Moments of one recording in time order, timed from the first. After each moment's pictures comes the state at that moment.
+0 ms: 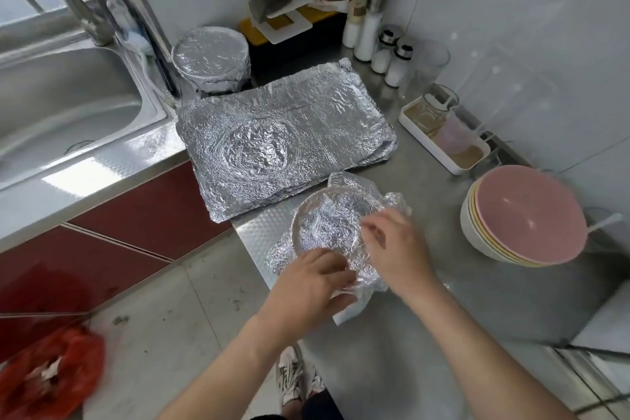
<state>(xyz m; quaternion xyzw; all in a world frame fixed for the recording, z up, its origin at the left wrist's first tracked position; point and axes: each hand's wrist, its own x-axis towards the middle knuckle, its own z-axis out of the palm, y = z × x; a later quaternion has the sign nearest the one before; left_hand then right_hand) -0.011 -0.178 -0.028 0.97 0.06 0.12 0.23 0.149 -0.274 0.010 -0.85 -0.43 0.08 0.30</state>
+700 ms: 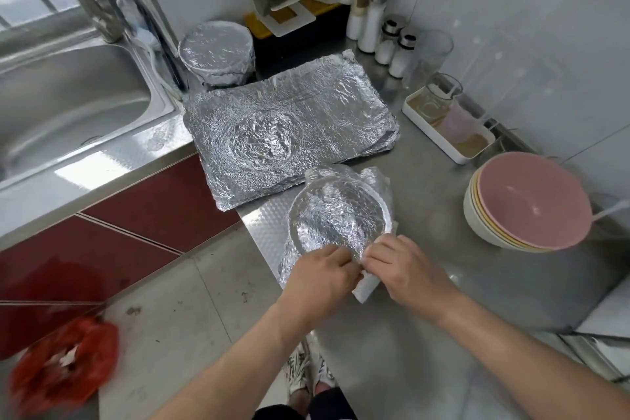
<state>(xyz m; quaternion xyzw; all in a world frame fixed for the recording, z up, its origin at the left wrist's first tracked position) -0.003 -0.201 -0.021 0.98 0.08 0.14 0.12 0.144 -0.322 -0.004 -0.68 -0.72 -0.02 0.13</state>
